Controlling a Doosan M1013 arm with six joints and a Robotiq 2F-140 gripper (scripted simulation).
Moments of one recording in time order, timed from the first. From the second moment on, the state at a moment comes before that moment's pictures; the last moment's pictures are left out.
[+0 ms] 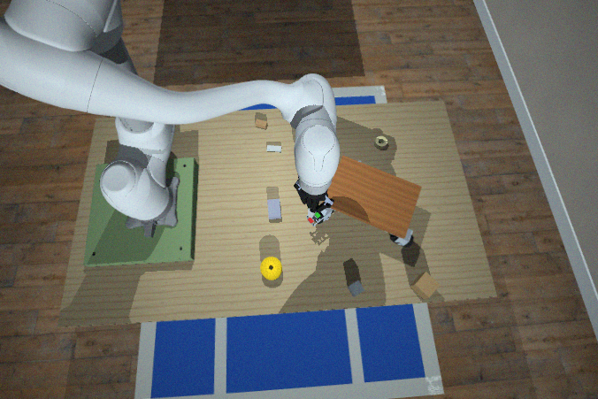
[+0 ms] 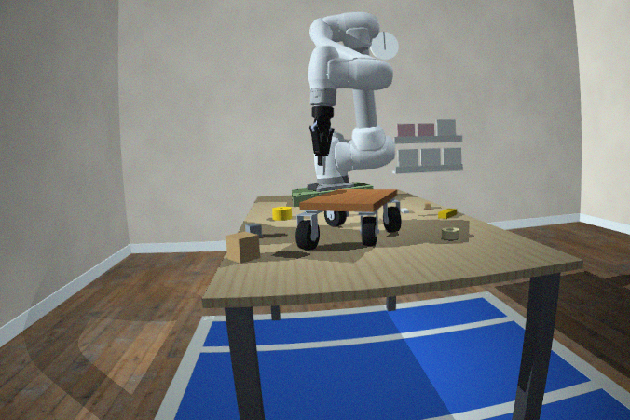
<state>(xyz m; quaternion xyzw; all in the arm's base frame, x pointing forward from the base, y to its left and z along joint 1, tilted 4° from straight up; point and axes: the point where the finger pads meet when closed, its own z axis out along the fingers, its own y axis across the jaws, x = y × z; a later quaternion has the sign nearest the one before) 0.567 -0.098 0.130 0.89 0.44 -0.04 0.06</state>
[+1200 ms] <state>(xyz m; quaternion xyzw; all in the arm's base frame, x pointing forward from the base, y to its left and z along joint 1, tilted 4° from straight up) 0.567 -0.099 0.124 0.46 0.89 -0.04 0.00</state>
